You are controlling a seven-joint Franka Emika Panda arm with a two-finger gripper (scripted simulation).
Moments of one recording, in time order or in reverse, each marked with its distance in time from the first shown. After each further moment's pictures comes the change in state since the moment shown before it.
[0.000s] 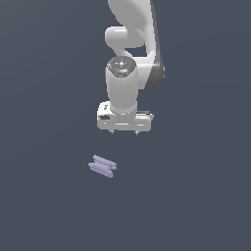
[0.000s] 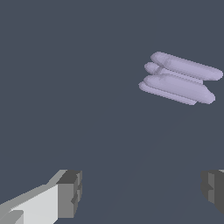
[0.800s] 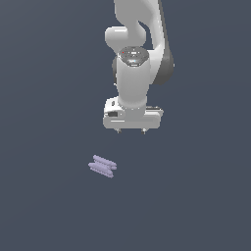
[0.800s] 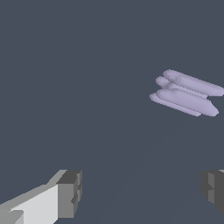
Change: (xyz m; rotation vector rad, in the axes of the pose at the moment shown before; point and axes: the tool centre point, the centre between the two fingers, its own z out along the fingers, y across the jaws) arm 0.008 -0.027 -0.023 -0.004 0.038 -0.048
